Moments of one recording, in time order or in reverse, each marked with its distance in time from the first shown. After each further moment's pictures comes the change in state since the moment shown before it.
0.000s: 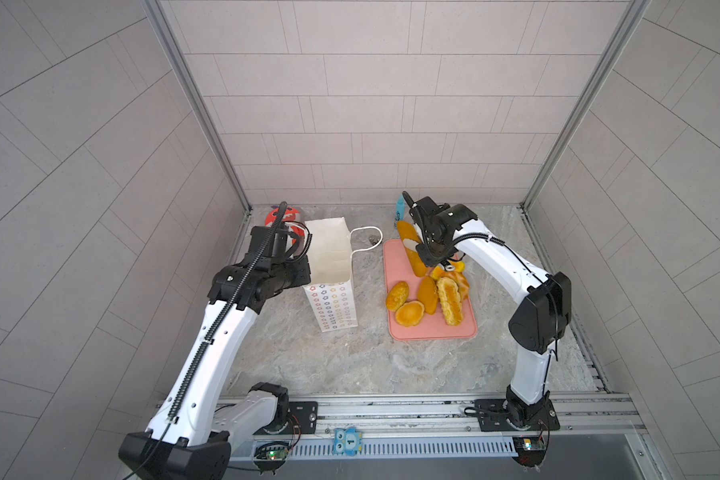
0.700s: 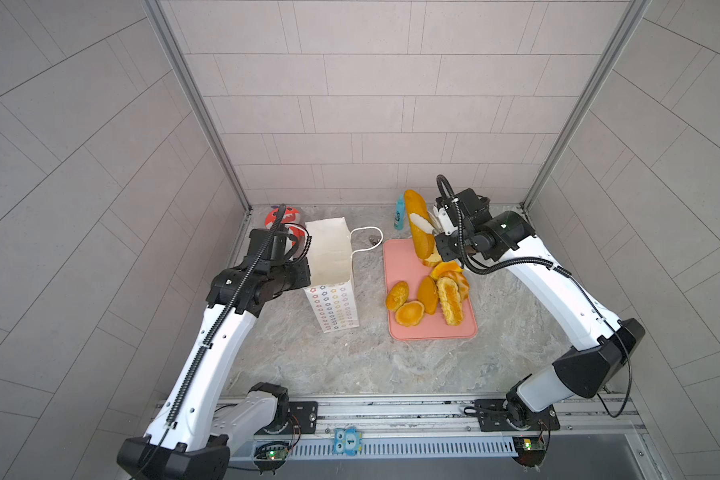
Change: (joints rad) left arm 0.000 -0.020 -0.016 0.002 0.017 0.000; right arm -0.006 -0.347 -0.124 0.128 -0.054 0.028
